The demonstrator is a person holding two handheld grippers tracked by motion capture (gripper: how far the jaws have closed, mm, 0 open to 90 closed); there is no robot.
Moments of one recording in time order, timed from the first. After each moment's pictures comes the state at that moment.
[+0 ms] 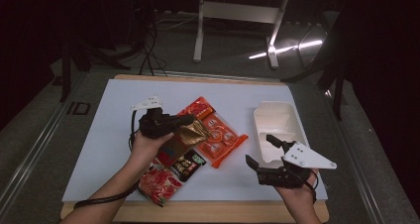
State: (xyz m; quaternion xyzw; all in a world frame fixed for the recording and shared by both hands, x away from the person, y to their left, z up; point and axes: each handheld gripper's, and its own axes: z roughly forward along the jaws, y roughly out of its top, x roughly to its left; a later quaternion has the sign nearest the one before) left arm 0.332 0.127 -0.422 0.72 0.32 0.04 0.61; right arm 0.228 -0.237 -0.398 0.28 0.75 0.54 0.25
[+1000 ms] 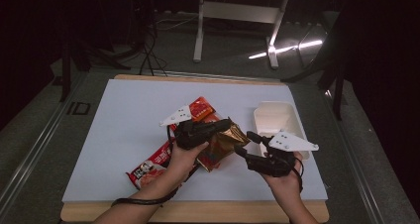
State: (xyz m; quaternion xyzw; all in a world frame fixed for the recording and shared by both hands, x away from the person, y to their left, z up) left arm 0.318 0.045 -0.436 0.63 0.23 0.00 0.74; right arm 0.254 -0.213 -0.398 0.30 0.77 0.54 0.18
